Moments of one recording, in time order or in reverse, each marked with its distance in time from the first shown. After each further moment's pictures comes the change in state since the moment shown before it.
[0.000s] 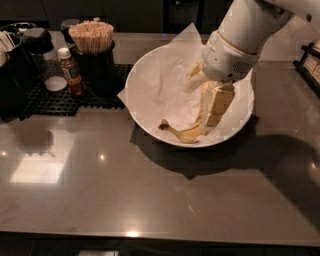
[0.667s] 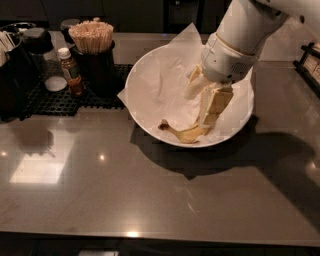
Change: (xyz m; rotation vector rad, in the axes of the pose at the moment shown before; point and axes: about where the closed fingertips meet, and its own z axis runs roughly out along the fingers) arm 0.006 -0.001 0.004 -0.021 0.017 -0.007
